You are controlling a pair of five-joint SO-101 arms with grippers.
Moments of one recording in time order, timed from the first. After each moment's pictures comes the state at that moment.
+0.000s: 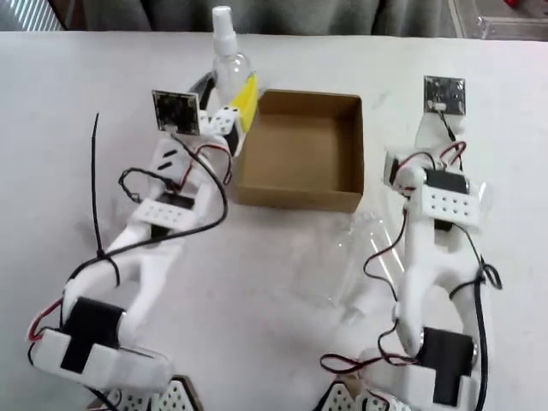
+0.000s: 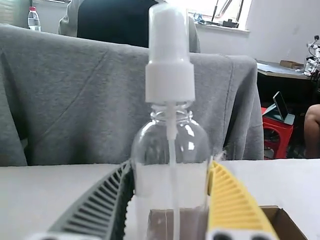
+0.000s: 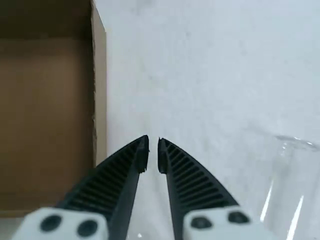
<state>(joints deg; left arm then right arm) 9.0 -1.9 44.0 -31.4 9.8 7.7 -8.0 26.5 39.7 6.2</state>
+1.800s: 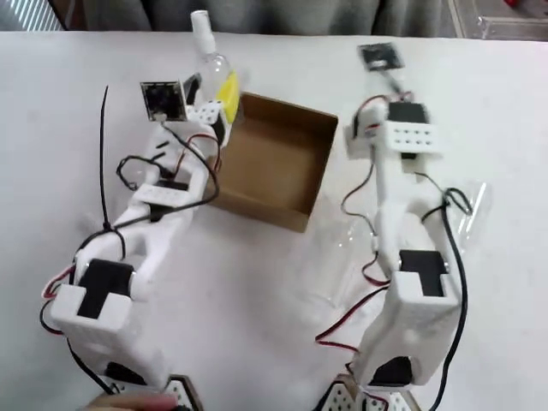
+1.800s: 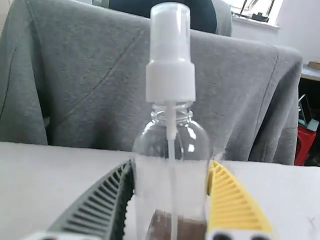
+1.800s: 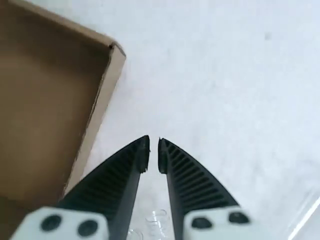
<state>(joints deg) 3.9 12.5 35.2 -34.3 13.4 -0.4 19.1 -12.8 66.5 7.4</state>
